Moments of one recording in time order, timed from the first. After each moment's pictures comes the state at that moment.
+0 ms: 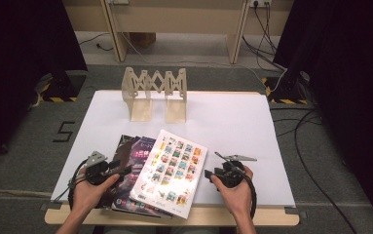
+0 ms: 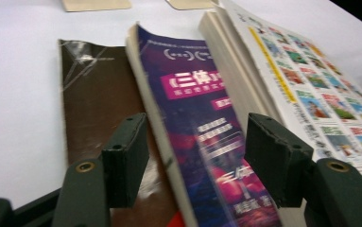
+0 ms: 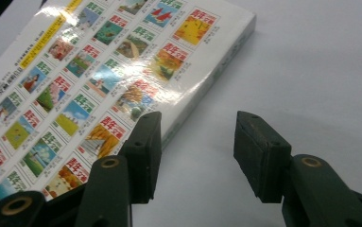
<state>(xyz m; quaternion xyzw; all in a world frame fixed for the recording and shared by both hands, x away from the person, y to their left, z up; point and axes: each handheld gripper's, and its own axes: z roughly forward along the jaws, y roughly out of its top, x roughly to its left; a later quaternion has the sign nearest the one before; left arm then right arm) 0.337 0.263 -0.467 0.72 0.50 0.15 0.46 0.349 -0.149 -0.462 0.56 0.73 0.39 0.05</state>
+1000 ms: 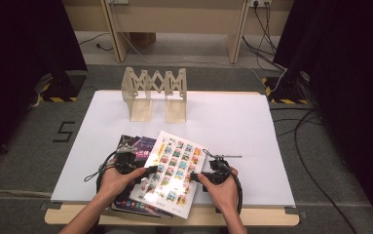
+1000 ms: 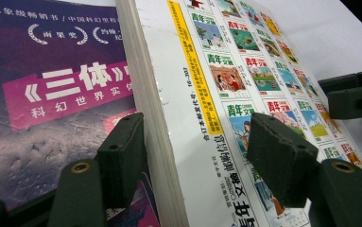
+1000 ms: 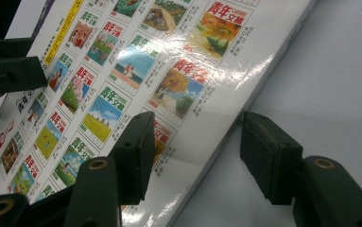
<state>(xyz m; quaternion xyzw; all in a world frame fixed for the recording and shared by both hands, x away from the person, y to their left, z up) 0.373 0.199 -0.471 0.75 0.51 0.04 0.42 0.363 -0.115 -0.478 0.59 0.72 0.37 -0.05</state>
